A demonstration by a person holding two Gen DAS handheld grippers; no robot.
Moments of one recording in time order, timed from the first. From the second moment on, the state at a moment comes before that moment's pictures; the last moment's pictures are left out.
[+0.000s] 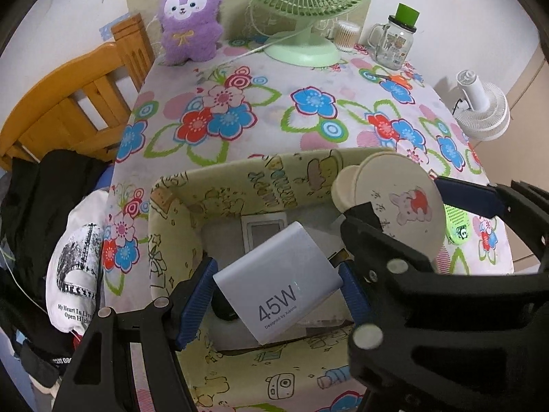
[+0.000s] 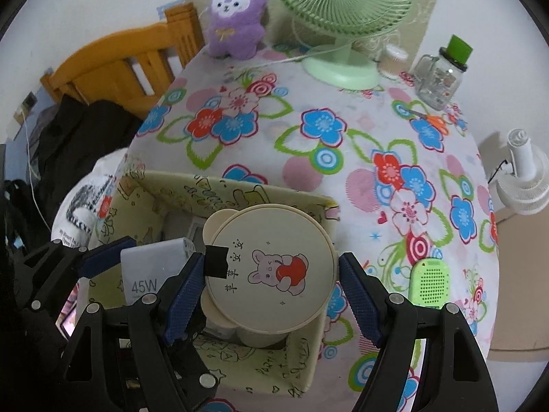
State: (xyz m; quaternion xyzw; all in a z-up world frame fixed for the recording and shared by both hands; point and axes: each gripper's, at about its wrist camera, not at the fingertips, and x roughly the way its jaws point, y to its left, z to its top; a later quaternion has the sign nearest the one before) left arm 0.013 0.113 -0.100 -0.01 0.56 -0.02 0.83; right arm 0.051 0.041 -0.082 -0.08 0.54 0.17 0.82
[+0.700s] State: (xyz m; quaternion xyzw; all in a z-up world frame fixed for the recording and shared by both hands) left arm 0.018 0.114 -0.105 -0.01 0.55 -0.02 0.83; right arm 0.061 0.048 -0.090 -0.11 0.52 0.17 0.83
